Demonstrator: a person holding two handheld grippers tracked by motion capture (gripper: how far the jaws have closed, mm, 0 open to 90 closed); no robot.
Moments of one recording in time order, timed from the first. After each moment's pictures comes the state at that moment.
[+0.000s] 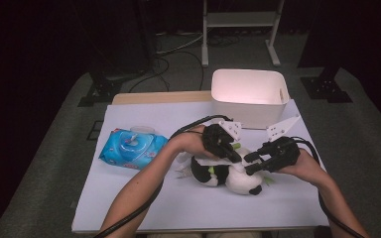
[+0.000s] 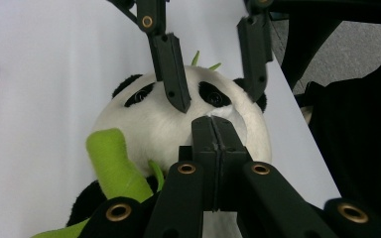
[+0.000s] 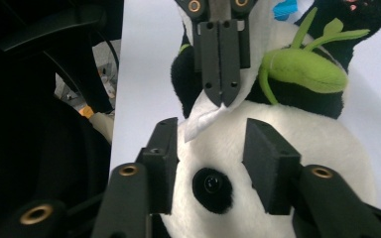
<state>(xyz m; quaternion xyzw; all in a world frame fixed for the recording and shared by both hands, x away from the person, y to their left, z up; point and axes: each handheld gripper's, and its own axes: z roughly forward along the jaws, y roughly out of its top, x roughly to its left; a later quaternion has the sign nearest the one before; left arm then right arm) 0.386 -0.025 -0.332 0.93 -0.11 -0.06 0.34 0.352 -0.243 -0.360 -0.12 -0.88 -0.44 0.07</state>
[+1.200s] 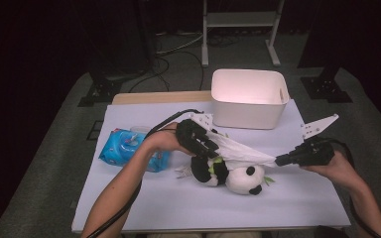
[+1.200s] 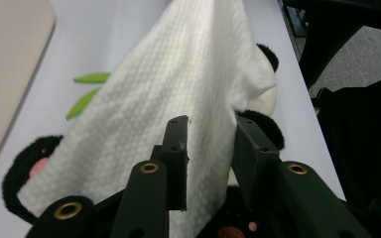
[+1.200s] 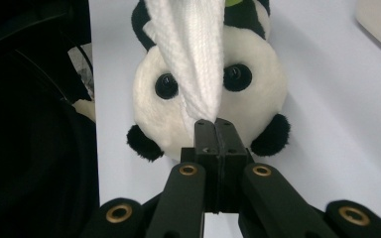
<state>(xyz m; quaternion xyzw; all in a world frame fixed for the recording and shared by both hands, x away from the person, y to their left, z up) 0.397 0.043 -0.328 0.93 -0.03 -0.04 0.36 0.346 -0.325 -0.360 -0.20 -0.88 -0.43 0.05</state>
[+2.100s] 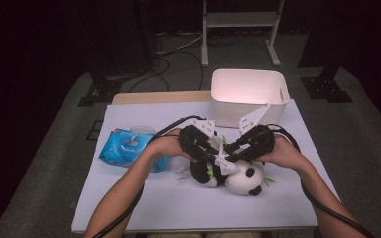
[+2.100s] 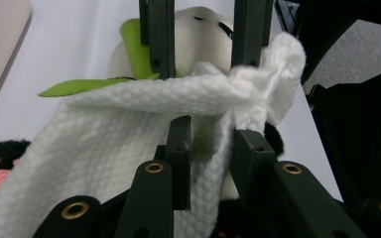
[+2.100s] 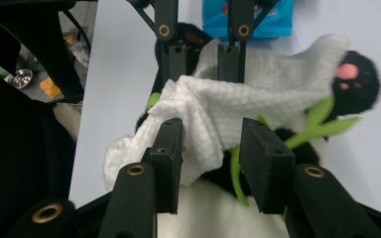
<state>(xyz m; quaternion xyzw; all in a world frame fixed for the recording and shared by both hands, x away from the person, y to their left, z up) 0.390 0.038 -0.341 0.93 -0.04 -0.05 0.36 0.371 -0.178 -0.334 -0.08 -0.92 -0.38 0.02</state>
